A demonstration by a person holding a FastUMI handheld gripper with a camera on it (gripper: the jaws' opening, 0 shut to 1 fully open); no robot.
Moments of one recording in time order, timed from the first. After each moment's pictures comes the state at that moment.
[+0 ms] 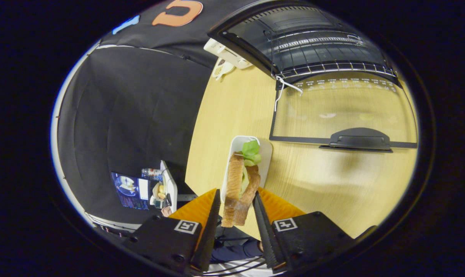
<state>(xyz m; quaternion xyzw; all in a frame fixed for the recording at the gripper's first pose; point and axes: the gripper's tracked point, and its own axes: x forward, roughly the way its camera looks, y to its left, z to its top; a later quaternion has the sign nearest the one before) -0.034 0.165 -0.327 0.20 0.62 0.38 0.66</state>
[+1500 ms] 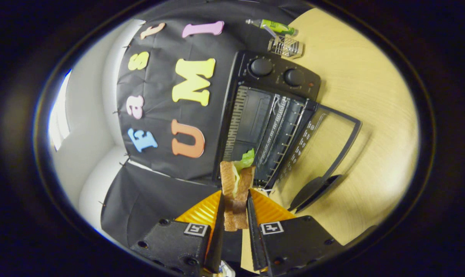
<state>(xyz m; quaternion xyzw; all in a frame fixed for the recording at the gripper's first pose) 0.092 0.062 -0.284 0.61 0.21 0.21 0.74</state>
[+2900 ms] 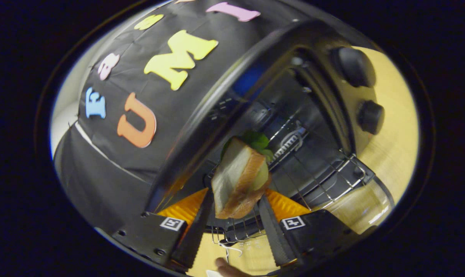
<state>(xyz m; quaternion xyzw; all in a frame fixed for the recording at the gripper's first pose) 0.240 0.102 -0.322 0.36 0.29 0.14 0.87</state>
